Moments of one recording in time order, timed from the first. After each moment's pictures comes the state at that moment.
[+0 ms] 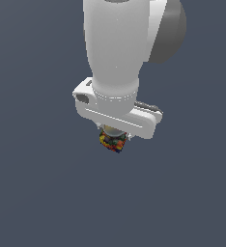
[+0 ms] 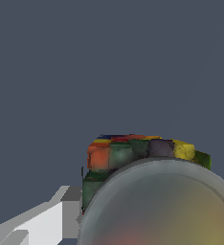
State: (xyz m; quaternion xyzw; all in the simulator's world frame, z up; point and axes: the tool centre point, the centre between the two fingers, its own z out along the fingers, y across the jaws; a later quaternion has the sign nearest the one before) arm 0.094 0.004 0.307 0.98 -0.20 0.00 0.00
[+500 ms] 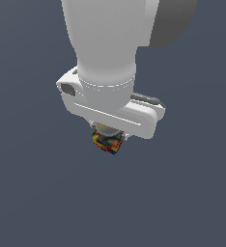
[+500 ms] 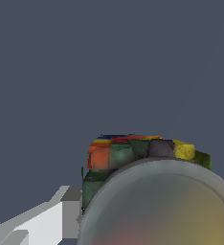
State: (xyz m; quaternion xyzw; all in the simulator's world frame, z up) arm 0.117 -0.009 0.346 0.98 -0.20 0.00 0.00
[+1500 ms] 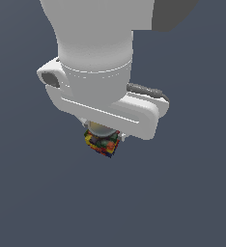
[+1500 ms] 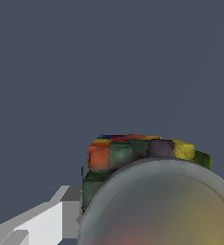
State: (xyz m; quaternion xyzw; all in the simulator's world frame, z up) arm 0.138 -0.020 0.377 0.98 -0.20 0.00 0.00
